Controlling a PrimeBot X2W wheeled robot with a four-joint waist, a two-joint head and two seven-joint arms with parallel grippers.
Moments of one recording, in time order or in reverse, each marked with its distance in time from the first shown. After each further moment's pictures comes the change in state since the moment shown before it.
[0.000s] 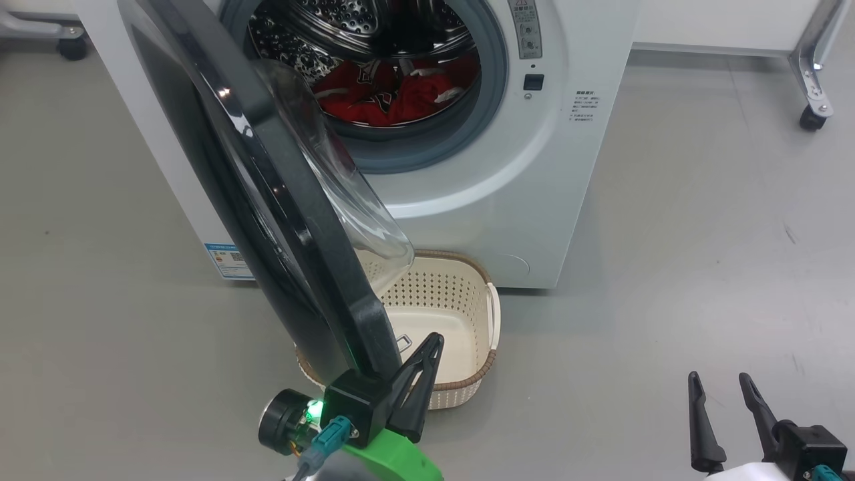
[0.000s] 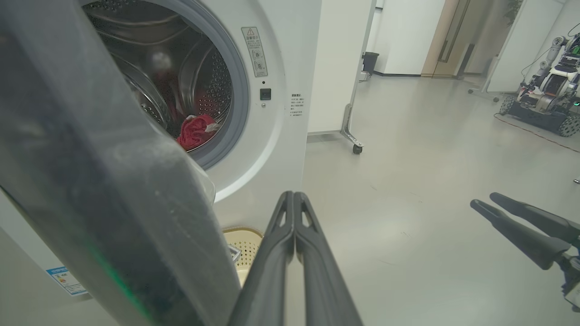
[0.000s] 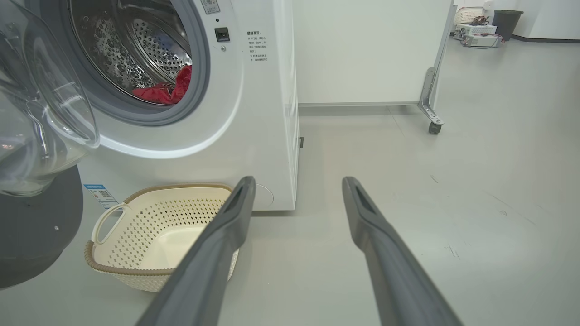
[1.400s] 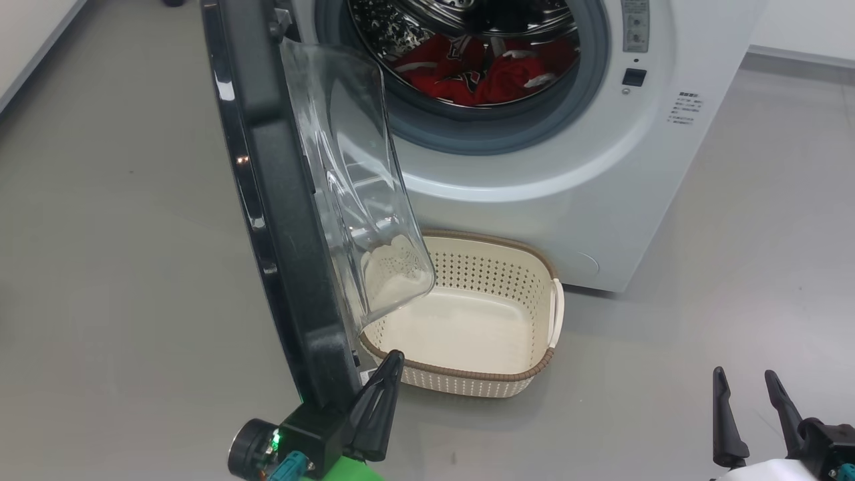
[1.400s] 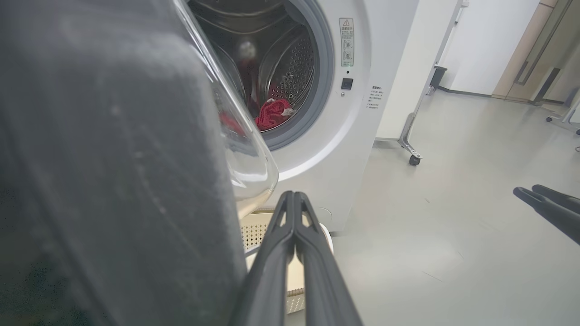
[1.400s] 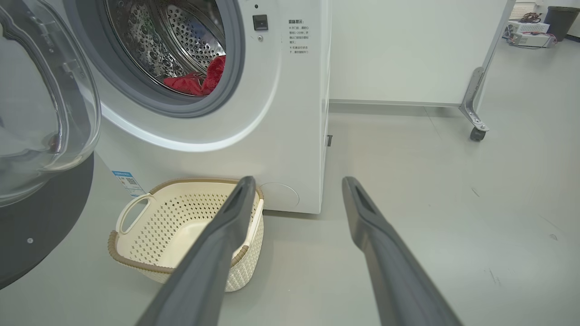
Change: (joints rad) left arm 0.089 -0.009 0.118 0.089 0.026 0.017 -0.159; right arm 0.001 0.001 -0.066 0.000 -0.002 0.018 0.000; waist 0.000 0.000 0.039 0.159
